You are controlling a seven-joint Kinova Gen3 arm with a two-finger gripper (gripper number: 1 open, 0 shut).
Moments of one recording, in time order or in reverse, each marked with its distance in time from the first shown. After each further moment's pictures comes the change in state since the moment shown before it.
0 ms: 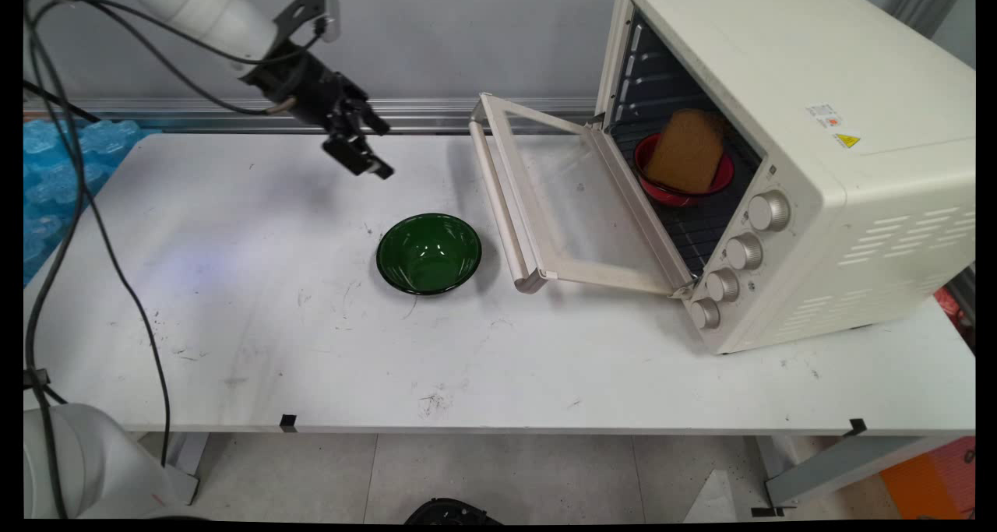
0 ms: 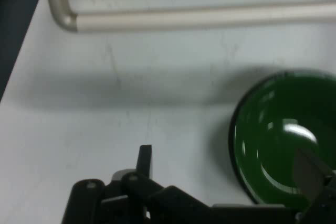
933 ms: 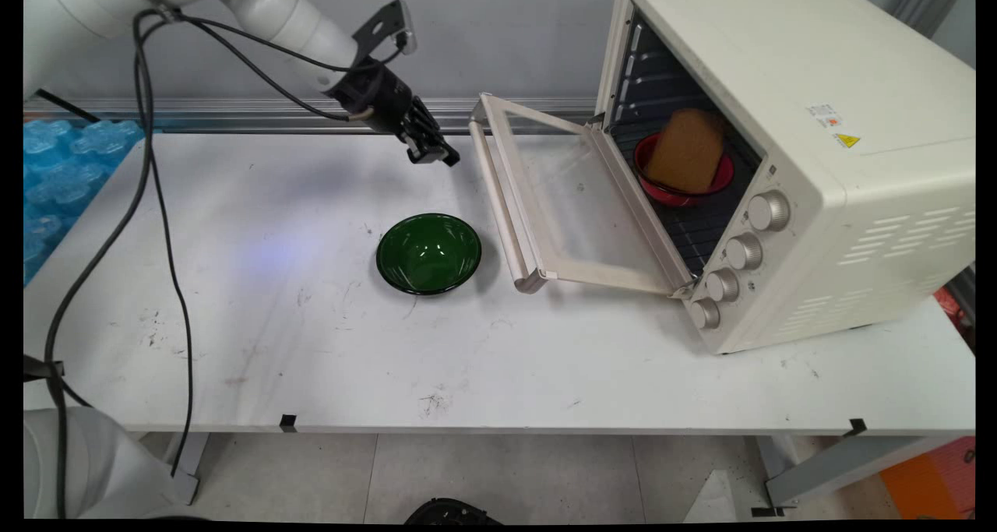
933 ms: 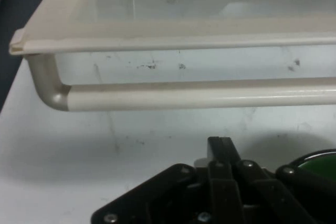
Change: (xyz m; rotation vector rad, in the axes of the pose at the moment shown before) arm 0.041 -0.014 0.073 -0.014 0.045 -0.014
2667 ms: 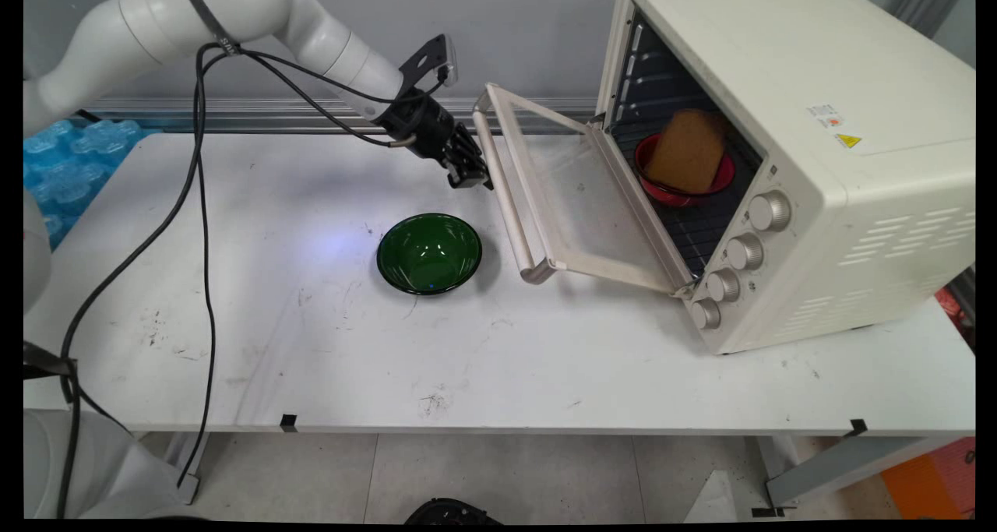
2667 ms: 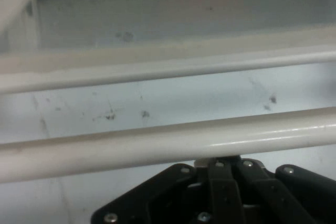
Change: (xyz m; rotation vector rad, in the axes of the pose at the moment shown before) arm 0.011 0.004 0.059 -0.090 0.073 0.060
